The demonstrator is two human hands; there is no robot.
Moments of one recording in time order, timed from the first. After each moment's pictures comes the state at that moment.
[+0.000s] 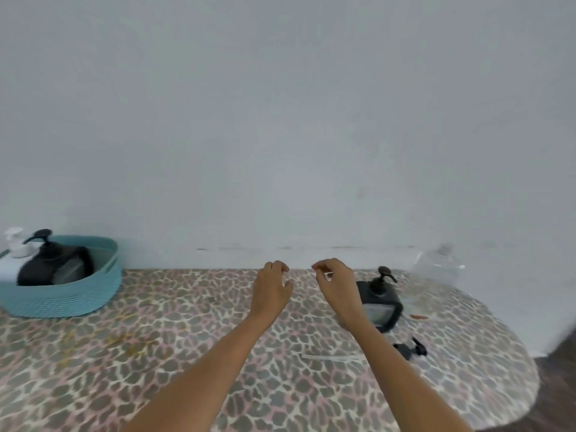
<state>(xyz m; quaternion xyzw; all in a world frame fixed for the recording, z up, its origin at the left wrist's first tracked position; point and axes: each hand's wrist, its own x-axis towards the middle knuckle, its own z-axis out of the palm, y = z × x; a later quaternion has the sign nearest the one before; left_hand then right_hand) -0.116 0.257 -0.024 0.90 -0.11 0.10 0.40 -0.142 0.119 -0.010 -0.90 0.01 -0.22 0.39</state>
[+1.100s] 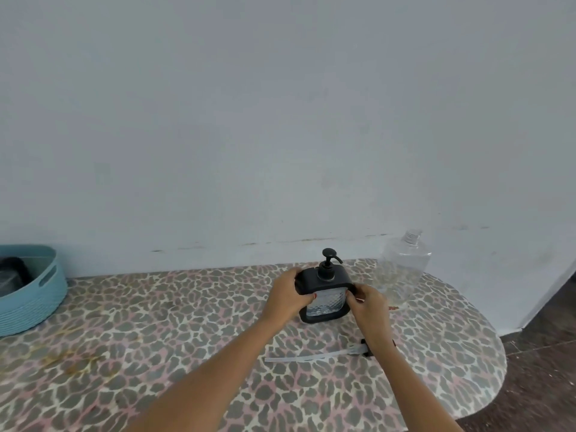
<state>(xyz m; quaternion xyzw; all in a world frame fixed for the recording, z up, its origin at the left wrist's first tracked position) -0.117 0.163 -0.043 0.84 -0.19 0.00 0.51 -0.174 0.001 -0.064 -0.87 0.17 -0.23 0.40</state>
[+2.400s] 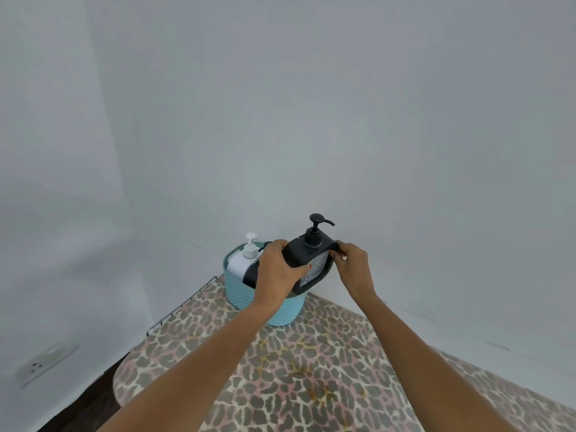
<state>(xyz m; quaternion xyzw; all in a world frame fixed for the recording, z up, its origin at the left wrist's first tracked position) -0.082 0.578 0.044 0.80 0.11 0.31 0.49 0.014 0.450 0.036 -0.85 -0.24 -0.15 0.44</state>
